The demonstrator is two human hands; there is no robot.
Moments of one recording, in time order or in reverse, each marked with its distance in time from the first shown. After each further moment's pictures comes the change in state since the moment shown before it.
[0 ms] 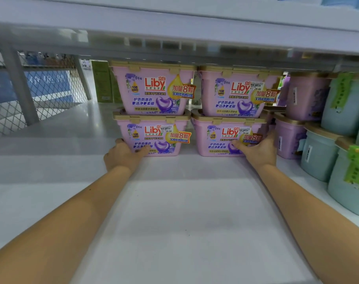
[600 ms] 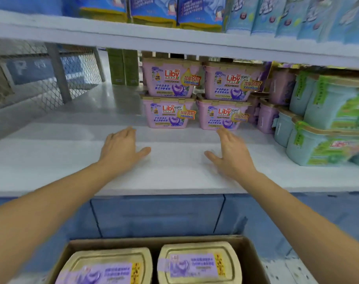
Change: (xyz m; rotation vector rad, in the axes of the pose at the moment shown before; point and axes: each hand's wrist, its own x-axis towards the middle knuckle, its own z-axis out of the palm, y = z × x) left_hand -0.133 -0.033 -0.132 0.469 -0.147 0.448; right_hand -0.181 -0.079 -0.071 -0.715 -0.434 -0.549
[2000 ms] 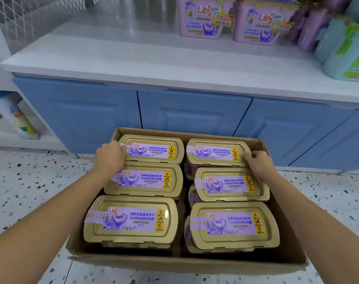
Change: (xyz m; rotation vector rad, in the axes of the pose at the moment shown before) left_hand -0.245 -0.105 0.086 -0.063 -0.293 -0.504; right_hand -0.220 0.015 0.092 0.358 -0.478 0.648
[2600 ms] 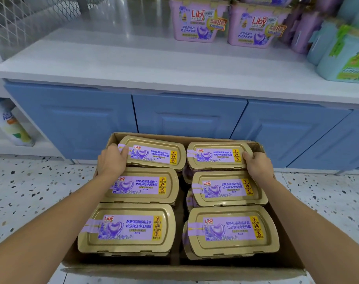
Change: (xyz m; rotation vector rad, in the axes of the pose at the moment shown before) left_hand 0.008 0.011 0.017 -0.223 0.089 -0.073; right_hand 0.009 0.005 0.008 -0.004 0.172 0.014
